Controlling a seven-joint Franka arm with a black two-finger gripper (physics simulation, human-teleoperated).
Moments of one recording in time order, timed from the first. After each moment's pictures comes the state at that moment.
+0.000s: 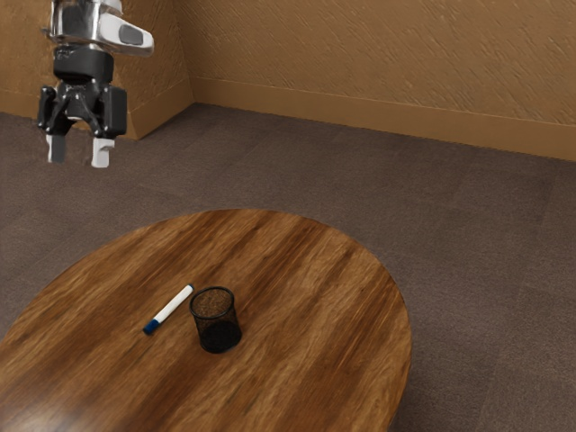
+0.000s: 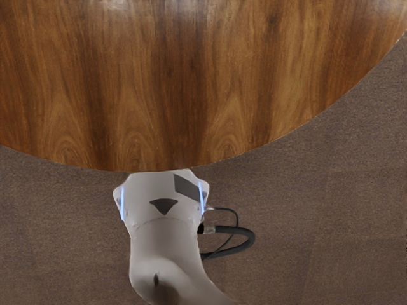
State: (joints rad) arm -0.03 0.03 0.06 -1.32 -0.12 0.75 0.01
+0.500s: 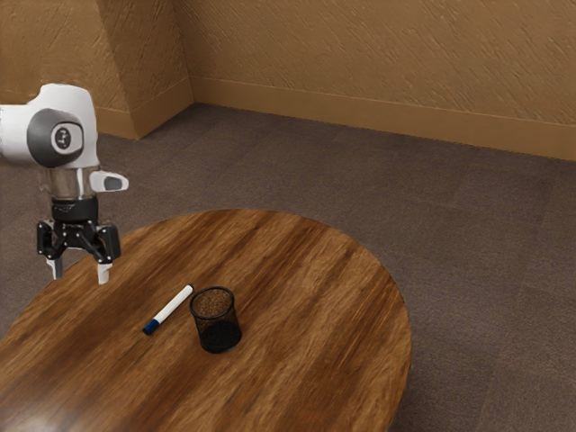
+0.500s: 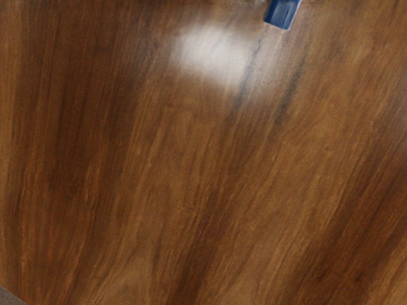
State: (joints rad) arm 0.20 -0.06 0.09 -2.11 0.01 1.61 0.00
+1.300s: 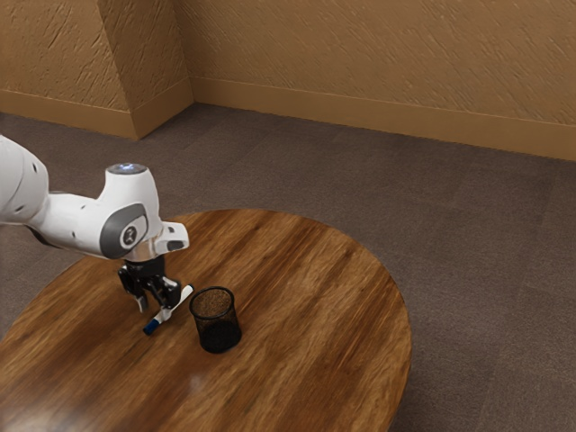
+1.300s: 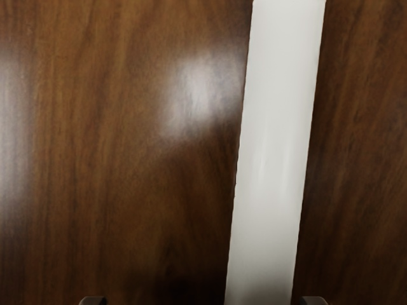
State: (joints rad) arm 0.09 0.25 0.09 -2.24 0.05 2.39 0.09
